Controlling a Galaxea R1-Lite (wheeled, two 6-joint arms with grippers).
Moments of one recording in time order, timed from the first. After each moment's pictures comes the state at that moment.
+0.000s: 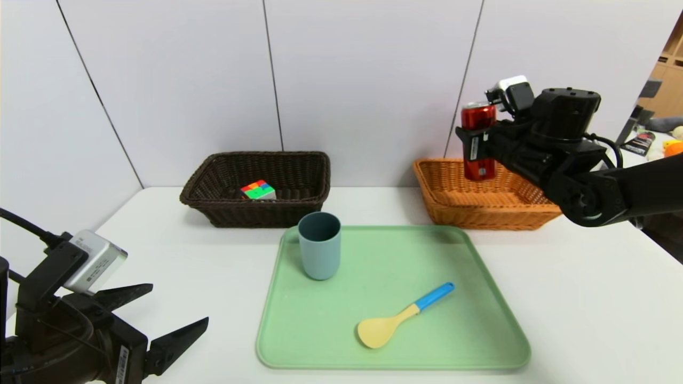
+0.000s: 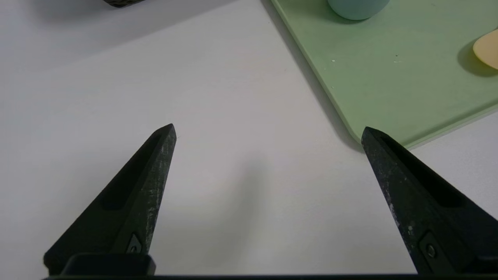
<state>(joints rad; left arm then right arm) -0.45 1.07 -0.40 -0.22 0.05 0.01 0.21 1.97 -1.21 -0.77 -0.13 -0.21</state>
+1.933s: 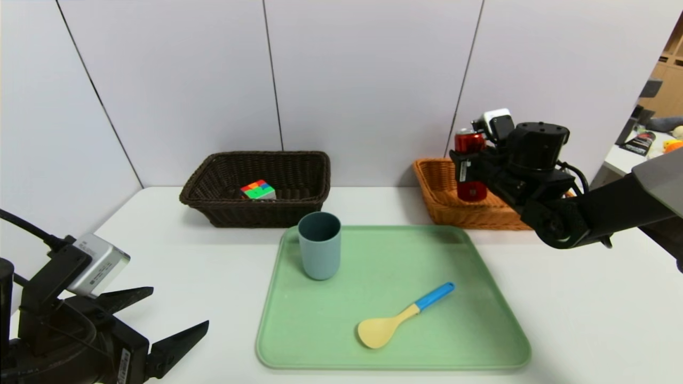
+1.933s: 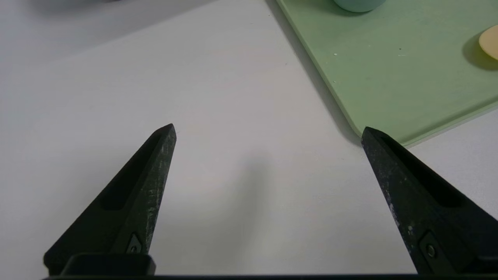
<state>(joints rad) -0.45 1.07 -0.39 -0.22 0.05 0.01 0.21 2.08 -1.14 -0.90 -0.19 -0.18</state>
